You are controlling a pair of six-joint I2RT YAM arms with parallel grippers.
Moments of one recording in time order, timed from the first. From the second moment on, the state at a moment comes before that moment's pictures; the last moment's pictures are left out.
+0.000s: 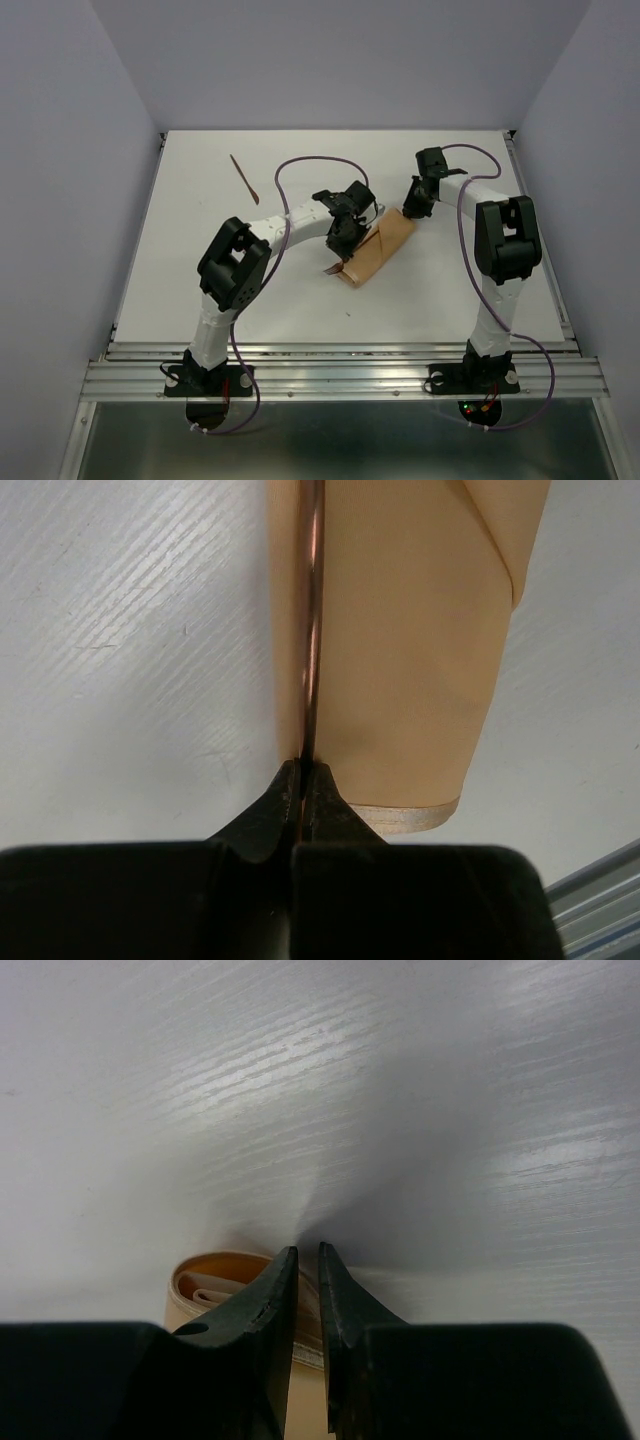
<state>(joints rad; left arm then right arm) -0.81 2.05 1.61 -0.76 0.07 -0.13 0.18 2.05 1.46 -0.49 0.00 0.58</state>
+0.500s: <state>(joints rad) -0.81 2.05 1.64 -0.77 0.09 -0.13 0.19 2.05 1.46 -0.49 -0.01 0.58</state>
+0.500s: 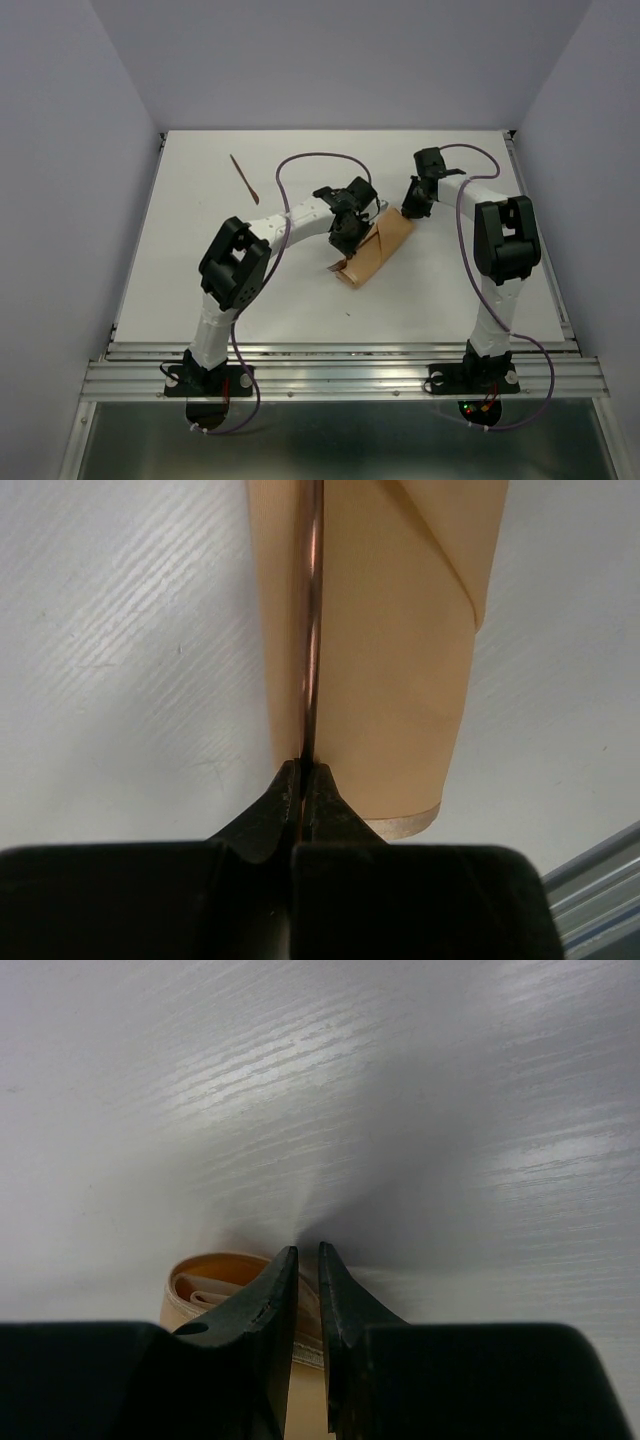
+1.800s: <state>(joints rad) -0.81 2.25 1.89 -0.79 0.12 -0.22 0.21 2.04 1.44 -0.46 -0.02 0.60</state>
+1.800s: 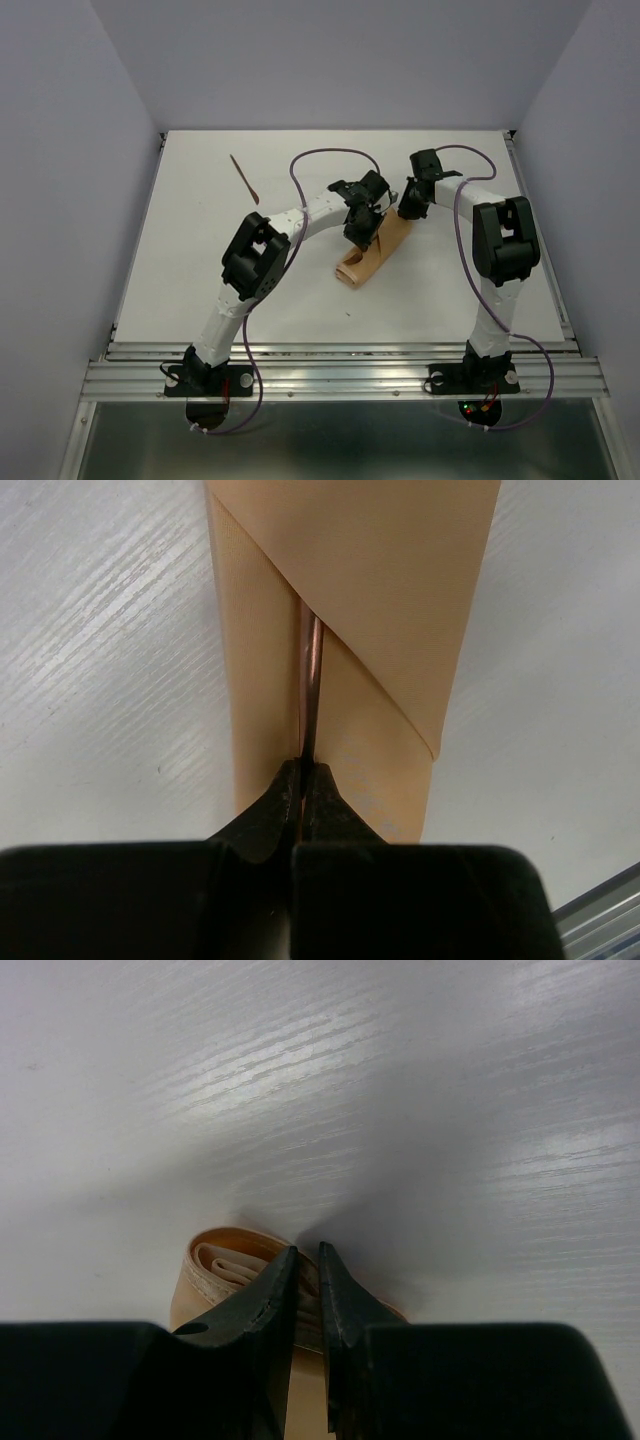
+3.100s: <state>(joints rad) -0.78 2.25 1.87 -0.72 0.05 -0.15 0.21 2.04 1.44 -0.45 -0.02 0.59</state>
